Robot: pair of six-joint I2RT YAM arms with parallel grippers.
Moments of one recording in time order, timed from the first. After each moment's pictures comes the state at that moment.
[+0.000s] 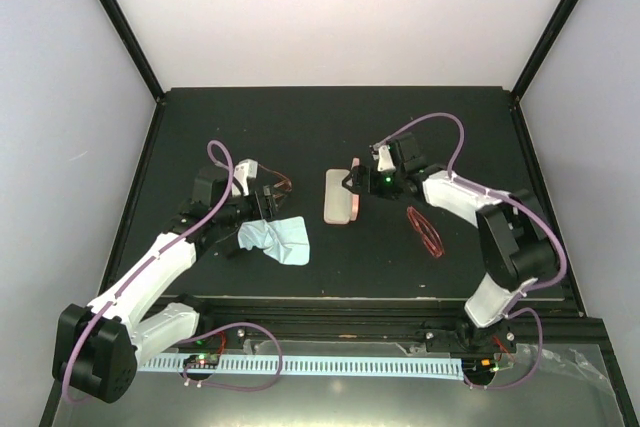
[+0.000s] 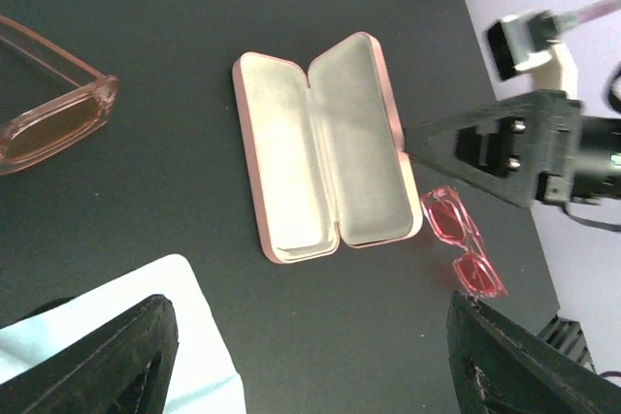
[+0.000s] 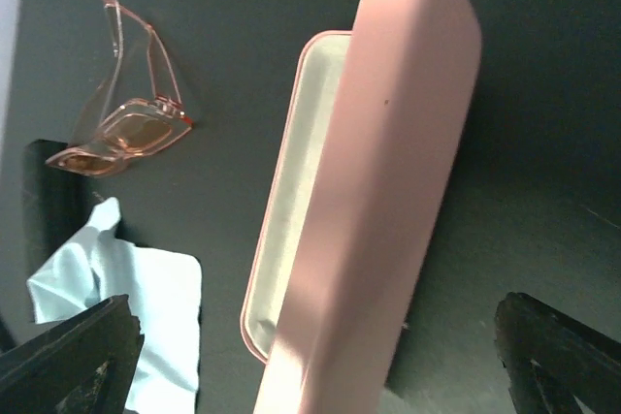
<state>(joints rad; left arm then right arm) -0.32 1.00 0.60 -0.17 0.48 -0.61 0.43 1.72 1.00 -0.15 -0.51 0.50</state>
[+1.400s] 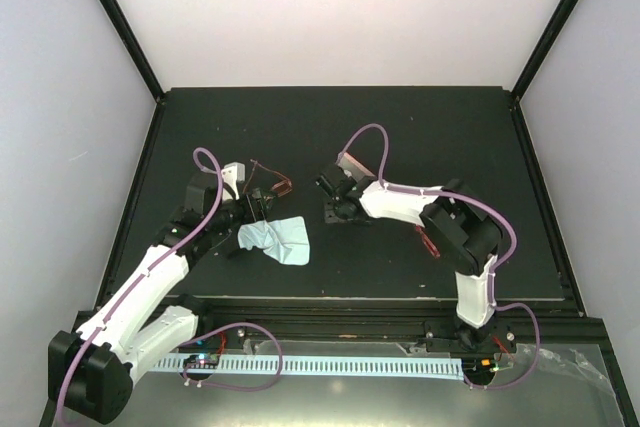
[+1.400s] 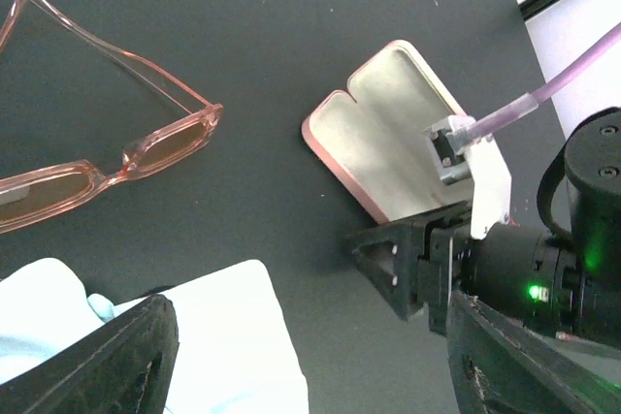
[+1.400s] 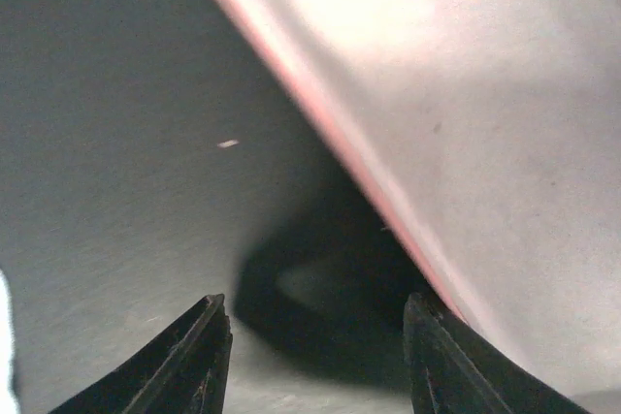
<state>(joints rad) -0.32 0.88 0.59 -0.30 0.29 -0.58 0.83 1.94 1.22 -0.44 0.13 0.63</state>
